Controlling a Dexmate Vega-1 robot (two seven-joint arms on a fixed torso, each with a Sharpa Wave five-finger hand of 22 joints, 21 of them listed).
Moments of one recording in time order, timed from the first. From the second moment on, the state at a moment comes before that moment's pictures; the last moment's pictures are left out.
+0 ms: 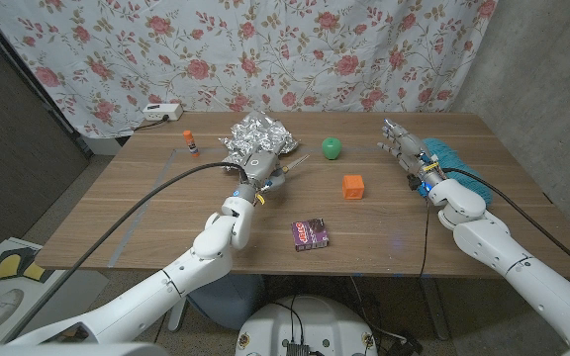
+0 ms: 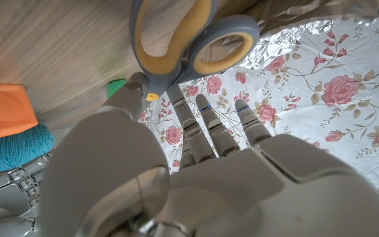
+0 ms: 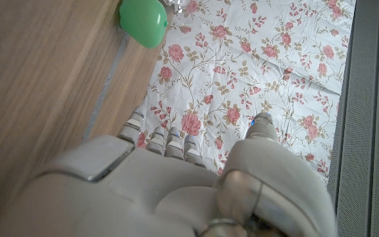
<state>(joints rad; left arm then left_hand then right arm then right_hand) 0.92 0.58 0.70 -1.80 0.95 0.45 0.30 0.93 0.03 0.63 -0.18 0.20 0.14 -0.02 0.19 0.18 0.81 -0.21 0.64 0.53 0.45 -0.19 0.30 0.31 0.20 0.15 0.21 0.18 -0.98 -0.67 -0.31 -1.52 0.69 0.30 0.08 0.61 0.14 0.00 -0.13 0.19 -0.05 0.02 0.19 0.18 -0.03 0.11 0.20 0.20 -0.11 0.10 0.21 0.21 0.06 0.21 0.19 0.17</state>
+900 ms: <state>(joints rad) 0.89 0.56 0.66 -1.74 0.85 0.29 0.43 0.94 0.02 0.63 -0.18 0.20 0.15 -0.02 0.19 0.18 0.81 -0.21 0.65 0.53 0.45 -0.19 0.30 0.31 0.21 0.14 0.21 0.18 -0.98 -0.67 -0.31 -1.52 0.69 0.30 0.07 0.61 0.14 0.00 -0.13 0.19 -0.05 0.02 0.19 0.18 -0.03 0.11 0.20 0.20 -0.11 0.10 0.21 0.21 0.06 0.21 0.19 0.17</state>
